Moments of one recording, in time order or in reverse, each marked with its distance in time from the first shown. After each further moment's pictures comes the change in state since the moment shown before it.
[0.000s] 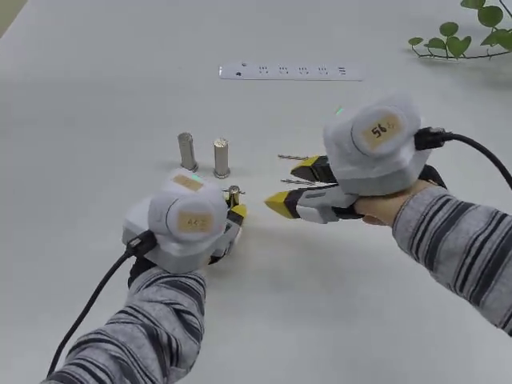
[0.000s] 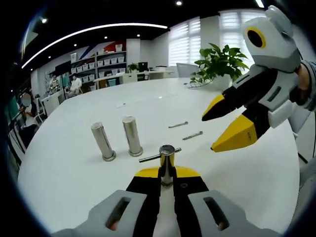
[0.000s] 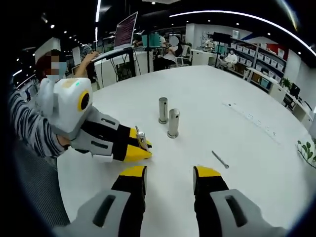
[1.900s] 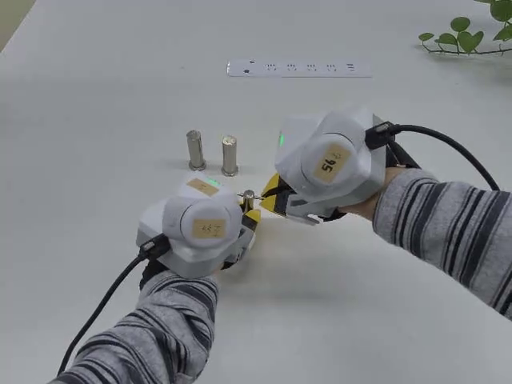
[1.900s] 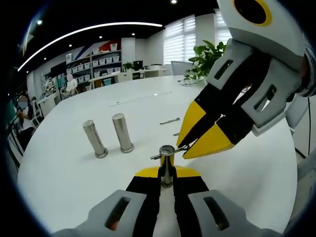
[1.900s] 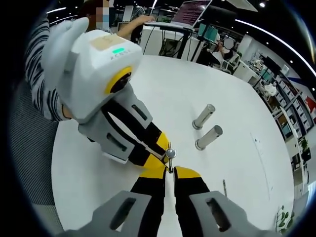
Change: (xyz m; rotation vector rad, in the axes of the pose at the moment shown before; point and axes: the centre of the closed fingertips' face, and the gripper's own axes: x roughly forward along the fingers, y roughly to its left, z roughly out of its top) left arm -0.001 -0.019 -0.008 0.026 0.023 -0.031; right arm 0.020 0.043 0.006 -0.508 0.136 0.137
